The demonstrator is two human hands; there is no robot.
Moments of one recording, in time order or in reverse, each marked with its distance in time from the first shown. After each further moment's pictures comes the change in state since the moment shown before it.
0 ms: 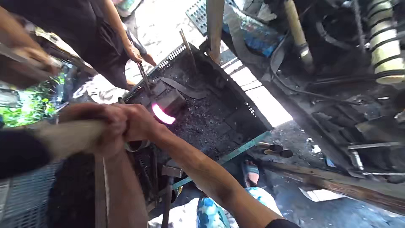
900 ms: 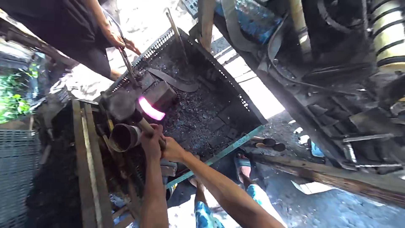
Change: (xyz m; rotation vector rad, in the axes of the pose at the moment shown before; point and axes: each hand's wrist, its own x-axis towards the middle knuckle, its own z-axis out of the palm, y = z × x) left_hand -0.168 -0.168 0.057 0.019 0.230 -0.782; right_hand -0.194 0.133 0.036 0.236 -0.176 0.757
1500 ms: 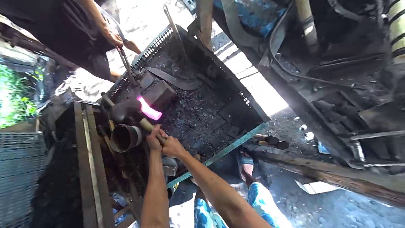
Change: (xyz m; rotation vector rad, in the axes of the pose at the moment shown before) left_hand 0.023 -0.072 -0.006 -0.353 -0.025 -0.005; right_hand 0.017 0.022 -0.004 -0.280 -0.020 0.220
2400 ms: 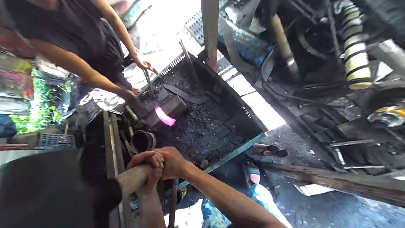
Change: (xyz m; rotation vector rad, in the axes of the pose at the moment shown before) left_hand -0.115 0.268 0.057 0.125 -0.394 0.602; right_hand -0.127 -0.184 -0.046 -0.007 0.154 -0.758
